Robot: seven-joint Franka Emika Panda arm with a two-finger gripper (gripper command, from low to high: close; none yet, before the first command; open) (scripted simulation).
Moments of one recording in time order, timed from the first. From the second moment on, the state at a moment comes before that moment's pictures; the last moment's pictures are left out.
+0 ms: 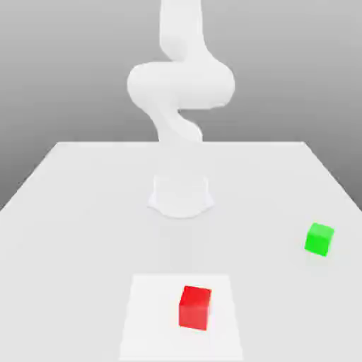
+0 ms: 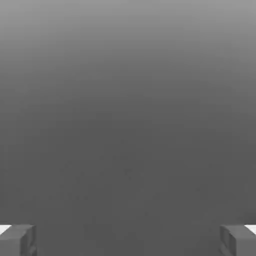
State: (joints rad) arm 0.02 -0.72 -0.01 -2.33 -0.03 2.34 0.71
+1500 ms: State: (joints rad) arm 0.17 0.13 -0.10 -2.67 0.04 2.80 -0.53
